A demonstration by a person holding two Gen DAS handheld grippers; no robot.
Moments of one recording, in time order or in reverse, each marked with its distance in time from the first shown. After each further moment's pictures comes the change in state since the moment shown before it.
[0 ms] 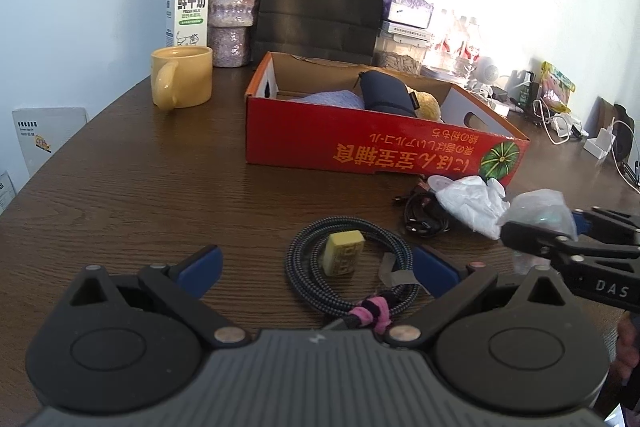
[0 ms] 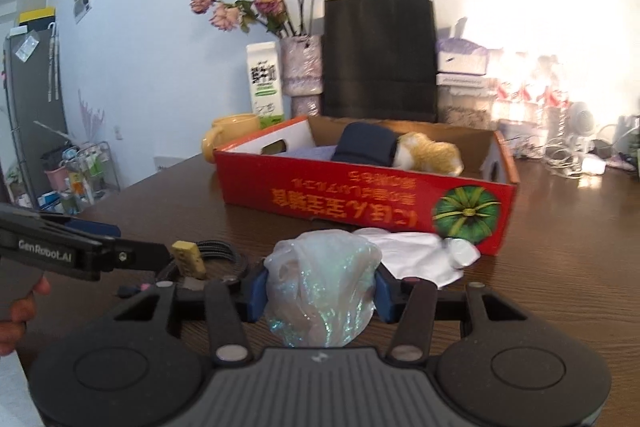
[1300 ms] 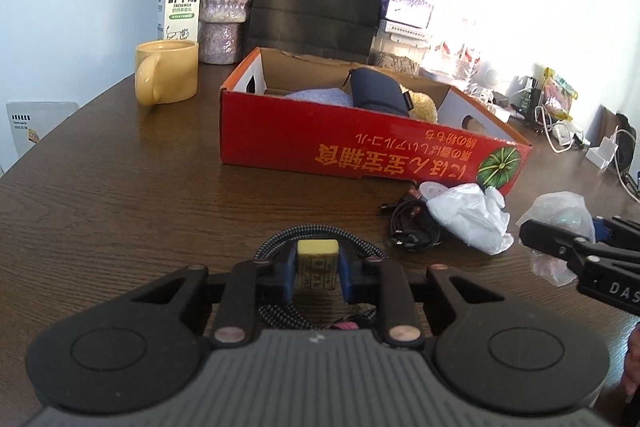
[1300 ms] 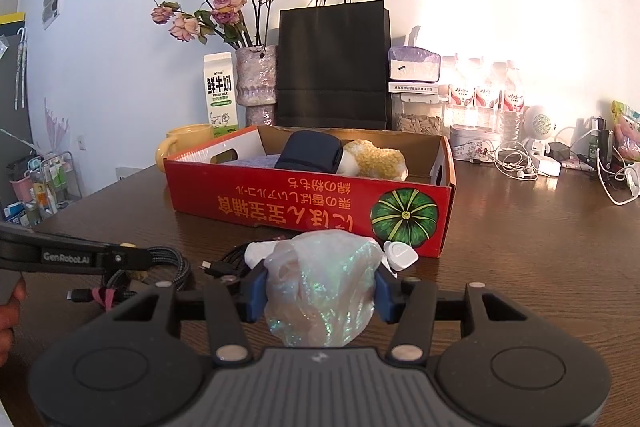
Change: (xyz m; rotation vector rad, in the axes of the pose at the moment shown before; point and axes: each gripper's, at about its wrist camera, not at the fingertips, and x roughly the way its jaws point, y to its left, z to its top) left arm 0.023 -0.016 0.001 -0.032 -0.019 -0.007; right arm -0.003 -0.021 -0.004 0.018 -0.032 -0.110
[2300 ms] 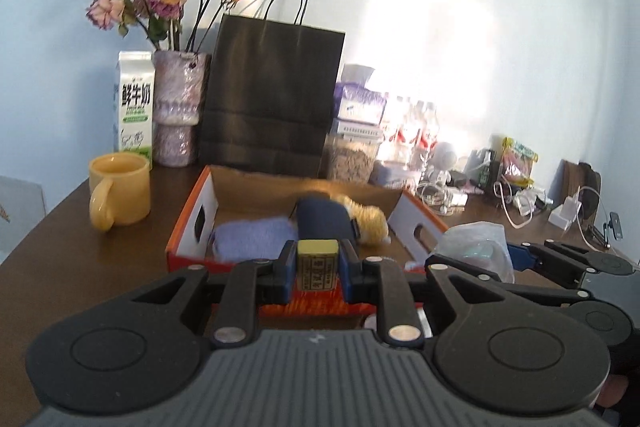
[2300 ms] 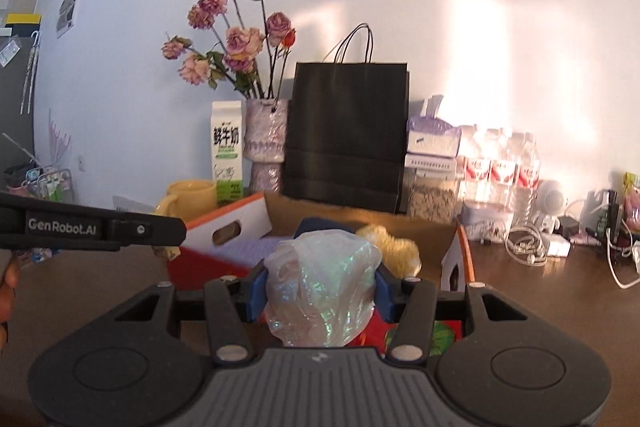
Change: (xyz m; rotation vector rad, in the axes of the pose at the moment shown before) left arm -0.010 -0.025 0.082 0.042 -0.219 -0.110; right arm 0.025 0.019 0.072 -0.080 -0.135 -0.014
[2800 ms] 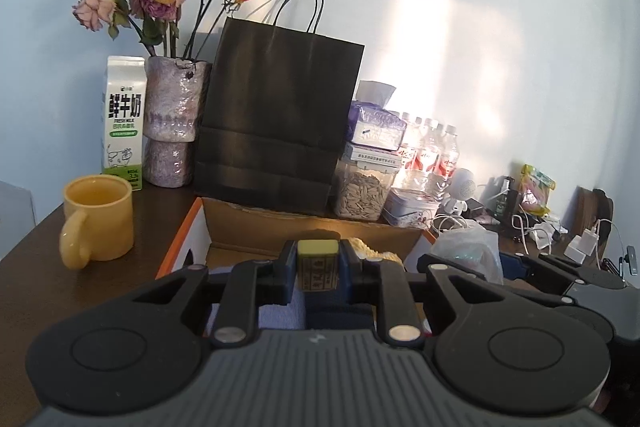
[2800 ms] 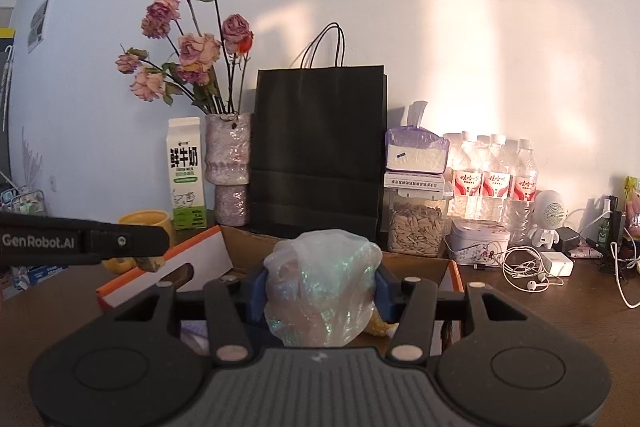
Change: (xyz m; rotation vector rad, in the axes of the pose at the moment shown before) left arm 0.071 0.012 0.035 -0.044 -0.022 0.013; right arm 0.080 -0.030 0.032 0.040 -0.012 -0.053
